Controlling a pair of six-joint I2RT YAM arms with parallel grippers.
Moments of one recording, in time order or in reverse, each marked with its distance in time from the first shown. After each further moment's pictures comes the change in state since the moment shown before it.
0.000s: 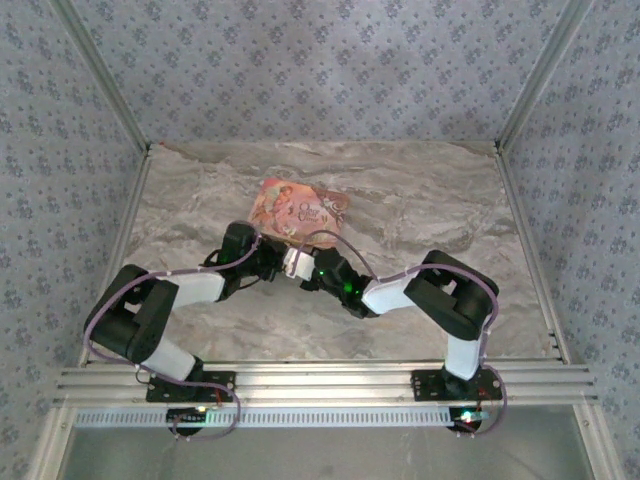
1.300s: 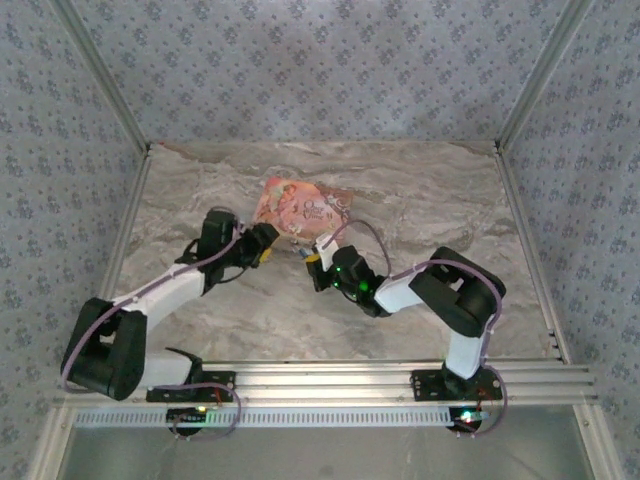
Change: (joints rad) left arm 0.121 -0.221 0.119 -0.373 -0.017 0.328; right arm -0.104 -0.021 -0.111 0.074 -0.182 0.739
